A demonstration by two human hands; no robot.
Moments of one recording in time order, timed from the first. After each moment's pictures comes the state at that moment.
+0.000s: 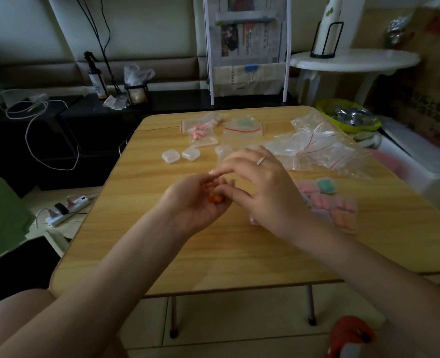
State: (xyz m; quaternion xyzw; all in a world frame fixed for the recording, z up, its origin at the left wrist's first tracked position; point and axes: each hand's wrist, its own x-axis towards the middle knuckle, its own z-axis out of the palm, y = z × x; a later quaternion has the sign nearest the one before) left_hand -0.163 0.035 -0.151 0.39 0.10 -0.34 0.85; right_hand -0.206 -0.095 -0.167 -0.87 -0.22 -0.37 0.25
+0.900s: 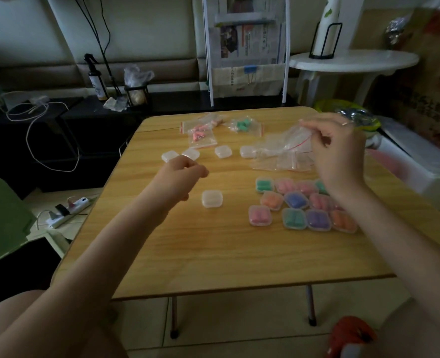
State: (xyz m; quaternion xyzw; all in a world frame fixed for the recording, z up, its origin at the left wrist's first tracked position) left_hand -0.140 0.059 -0.148 0.85 -0.09 -0.11 0.51; right_hand -0.184 -0.193 -0.159 -0.85 0.06 -0.47 0.25
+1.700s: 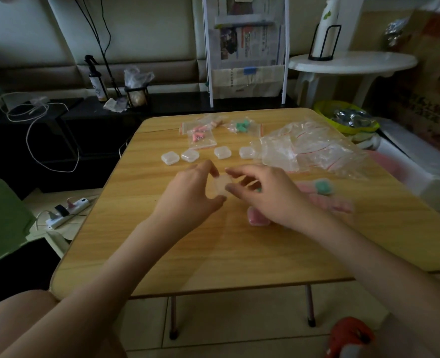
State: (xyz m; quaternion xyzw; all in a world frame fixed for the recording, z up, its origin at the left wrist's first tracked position) left_hand -0.155 0.050 -0.167 0.92 -0.30 0.12 0.24; right_hand -0.201 -0.114 -0.174 -0.93 -0.05 -0.11 0.36
